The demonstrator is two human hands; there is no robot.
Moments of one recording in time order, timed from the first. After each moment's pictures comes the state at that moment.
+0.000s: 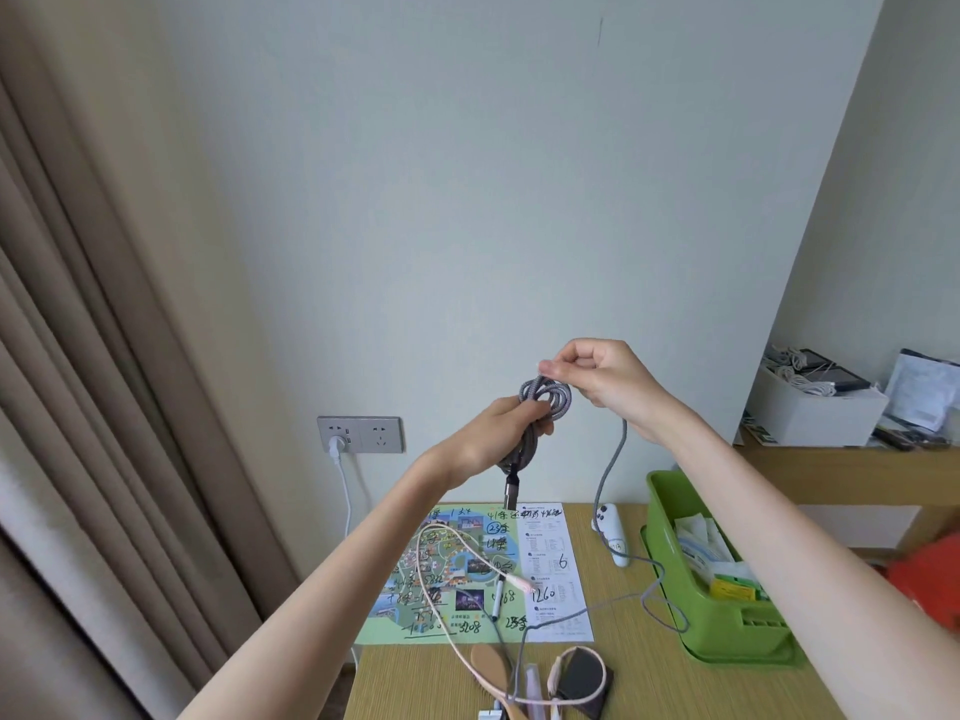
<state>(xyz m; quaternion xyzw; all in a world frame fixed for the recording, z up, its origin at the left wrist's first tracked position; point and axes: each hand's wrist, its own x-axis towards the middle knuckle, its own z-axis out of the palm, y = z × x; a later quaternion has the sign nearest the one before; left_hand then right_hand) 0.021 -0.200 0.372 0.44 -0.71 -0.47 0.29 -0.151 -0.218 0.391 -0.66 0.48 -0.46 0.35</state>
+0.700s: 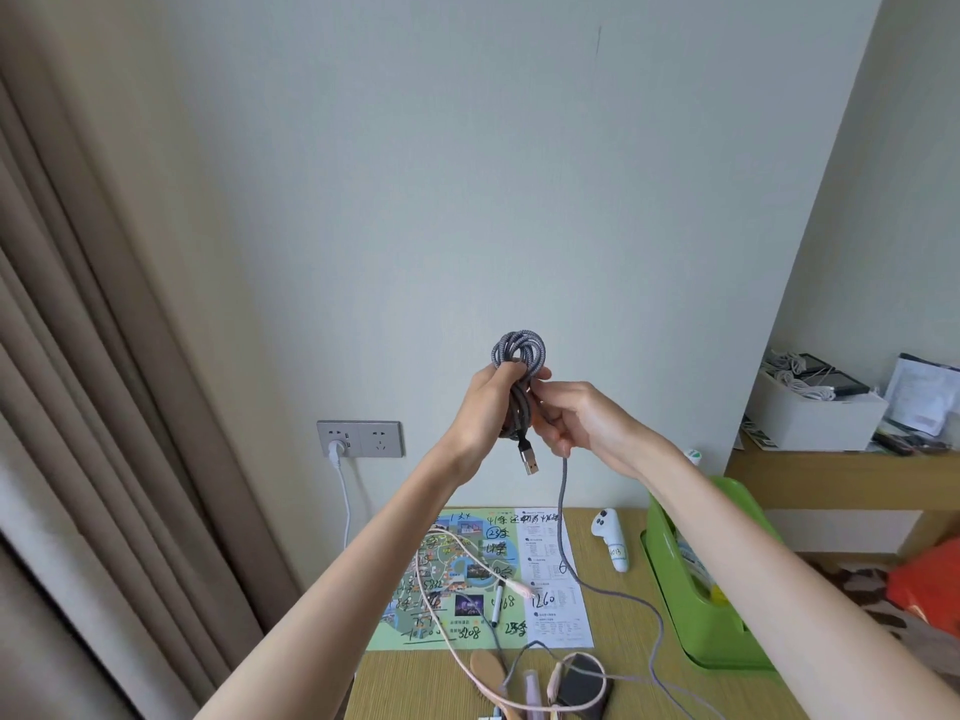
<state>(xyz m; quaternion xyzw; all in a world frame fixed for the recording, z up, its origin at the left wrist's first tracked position) 0.017 -0.204 0.384 0.39 -0.62 -0.49 0.47 -0.132 -0.213 0.367 -0.64 0.41 -0.39 0.52</state>
